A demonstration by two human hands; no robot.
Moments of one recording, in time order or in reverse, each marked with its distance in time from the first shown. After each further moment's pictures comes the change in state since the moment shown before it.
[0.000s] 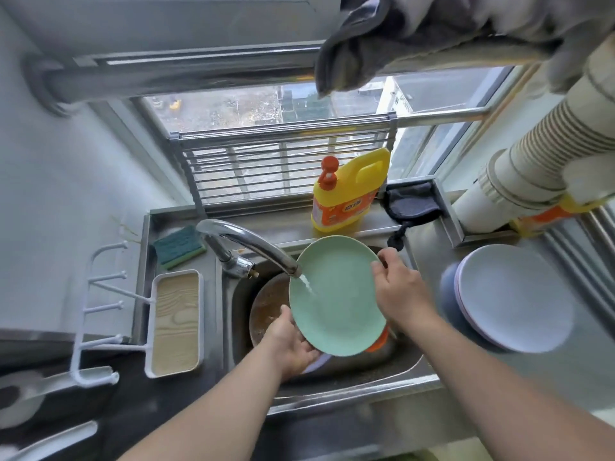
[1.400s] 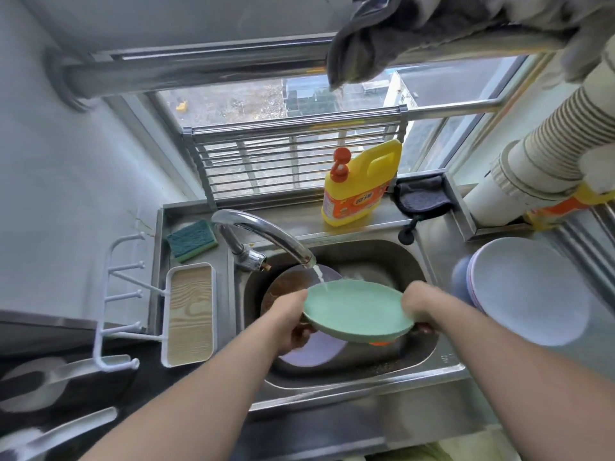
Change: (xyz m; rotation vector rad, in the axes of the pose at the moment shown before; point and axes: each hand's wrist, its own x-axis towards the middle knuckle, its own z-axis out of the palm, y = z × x) left_hand -0.026 0.026 0.000 0.603 0.098 0.175; right_hand 0.016 0.030 0.009 -0.376 -0.479 0.414
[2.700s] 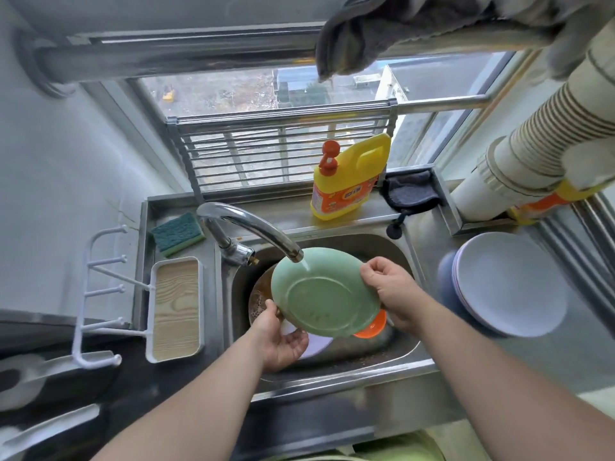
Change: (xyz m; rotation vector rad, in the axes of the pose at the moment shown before) left_hand 0.037 -0.045 -0.016 -0.639 -0.128 -0.271; right_hand -0.023 -0.016 0.023 1.120 -0.010 -0.452
